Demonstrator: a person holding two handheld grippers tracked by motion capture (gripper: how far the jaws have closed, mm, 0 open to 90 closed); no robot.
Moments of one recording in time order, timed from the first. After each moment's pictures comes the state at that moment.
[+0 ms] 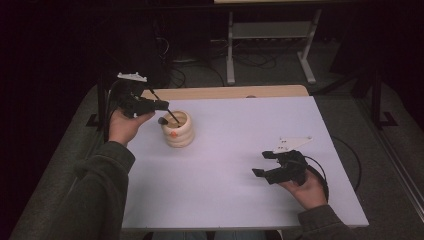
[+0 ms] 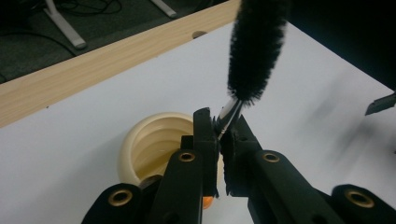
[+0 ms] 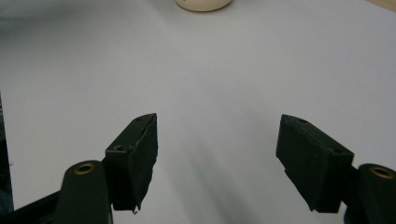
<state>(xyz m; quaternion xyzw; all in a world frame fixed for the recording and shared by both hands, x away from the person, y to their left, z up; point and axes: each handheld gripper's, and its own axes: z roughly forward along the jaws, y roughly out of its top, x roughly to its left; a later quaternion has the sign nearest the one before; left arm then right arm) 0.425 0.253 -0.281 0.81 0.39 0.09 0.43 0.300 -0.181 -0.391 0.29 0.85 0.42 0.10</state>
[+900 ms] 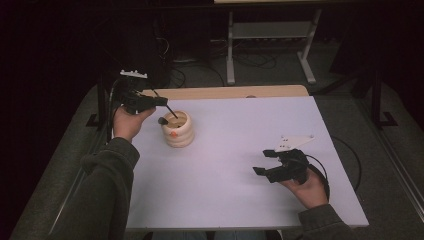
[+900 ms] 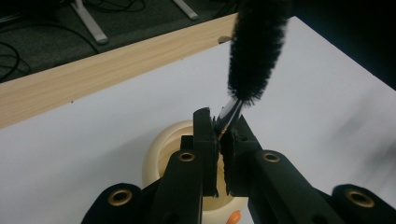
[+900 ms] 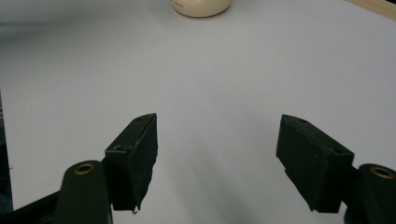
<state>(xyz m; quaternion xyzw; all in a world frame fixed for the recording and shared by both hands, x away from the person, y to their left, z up) 0.442 0.253 -0.290 0.79 0.43 0.10 0.42 0.302 -0.184 -0.388 0.29 0.85 0.43 0.10</state>
